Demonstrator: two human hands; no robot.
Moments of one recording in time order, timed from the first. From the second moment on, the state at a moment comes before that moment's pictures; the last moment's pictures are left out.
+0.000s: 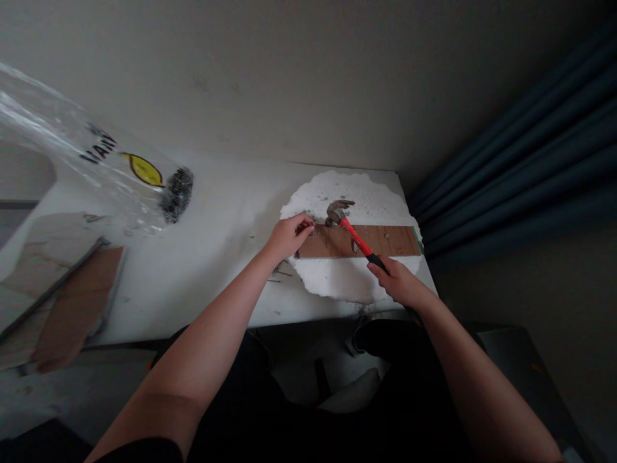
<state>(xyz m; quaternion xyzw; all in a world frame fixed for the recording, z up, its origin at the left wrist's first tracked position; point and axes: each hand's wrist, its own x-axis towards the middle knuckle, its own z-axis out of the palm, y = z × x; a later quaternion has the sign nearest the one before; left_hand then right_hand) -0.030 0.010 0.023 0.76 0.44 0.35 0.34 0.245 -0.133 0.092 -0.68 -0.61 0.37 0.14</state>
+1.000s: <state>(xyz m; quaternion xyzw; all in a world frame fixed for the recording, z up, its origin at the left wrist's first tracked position) -0.029 0.007 0.019 0.81 0.45 0.29 0.22 0.211 -0.162 0.129 -0.63 -0.66 0.36 0.18</state>
